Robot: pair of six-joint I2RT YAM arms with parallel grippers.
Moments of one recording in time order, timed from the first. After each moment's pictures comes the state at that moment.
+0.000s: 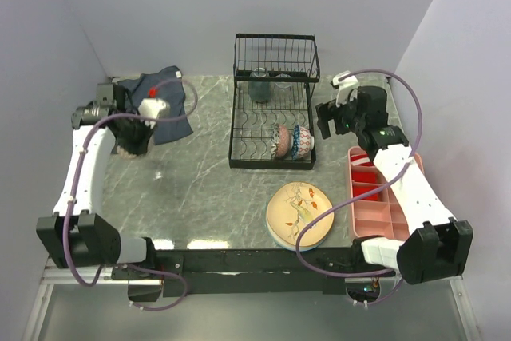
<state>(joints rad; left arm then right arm) 0.08 1.32 1.33 -1.16 0.20 0.66 0.15 1.22 1.08 -0.38 -0.19 -0.22</state>
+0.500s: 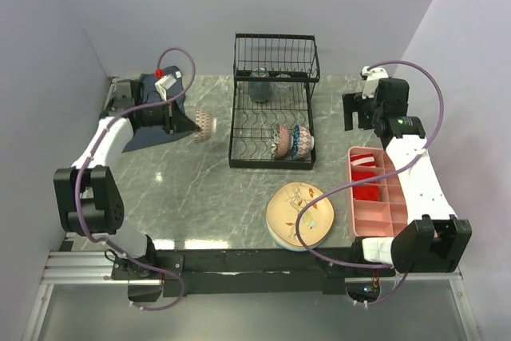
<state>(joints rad) 0.06 1.58 1.26 -0.56 1.15 0.11 -0.02 1.27 1.23 -0.58 -0.03 -0.17</state>
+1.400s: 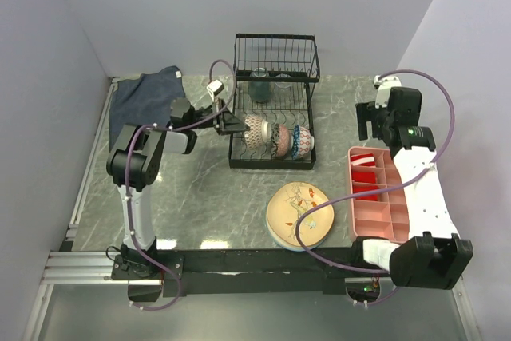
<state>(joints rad) -0.27 2.06 1.08 1.22 1.23 -1.42 -0.09 1.18 1.18 -0.66 0.09 -0.25</state>
